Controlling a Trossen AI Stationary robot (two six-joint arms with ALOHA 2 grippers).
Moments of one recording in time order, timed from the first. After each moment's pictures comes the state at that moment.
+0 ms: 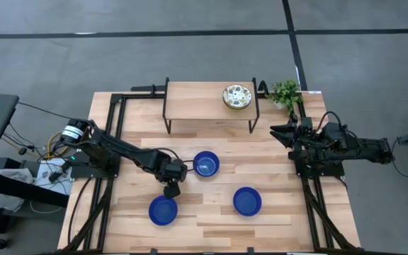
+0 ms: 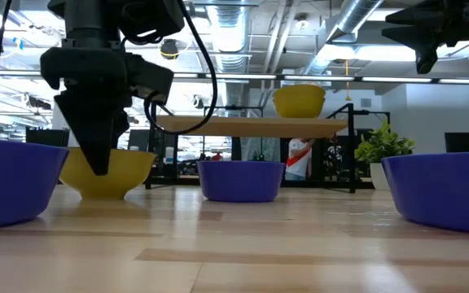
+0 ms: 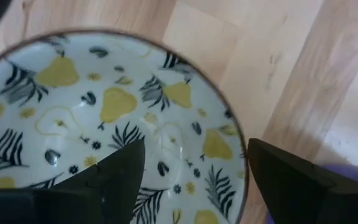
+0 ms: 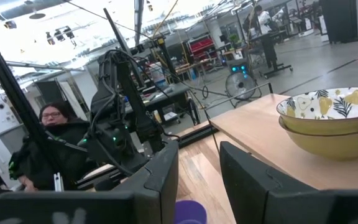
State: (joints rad) left arm -0.27 1.50 0.97 -0.66 -0.03 -0.55; right arm 0.00 0.12 0.31 -0.11 0.21 0.29
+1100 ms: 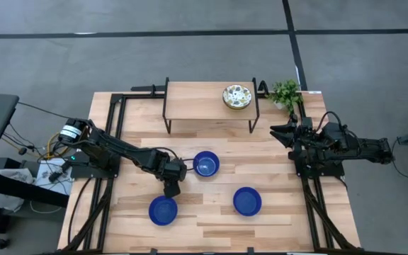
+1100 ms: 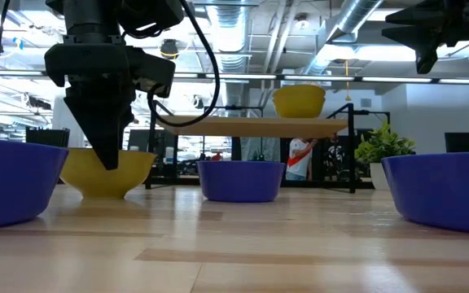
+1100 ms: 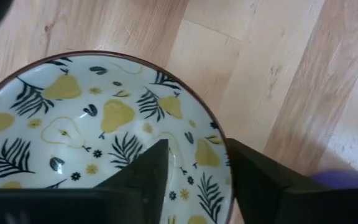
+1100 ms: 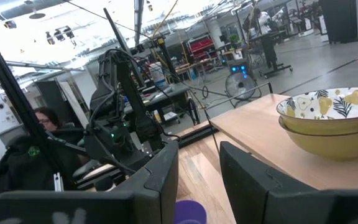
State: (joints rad) left arm -0.27 1.48 0.97 -0.66 -0.08 -0.53; right arm 0.00 0.12 0.31 -0.11 0.21 0.29
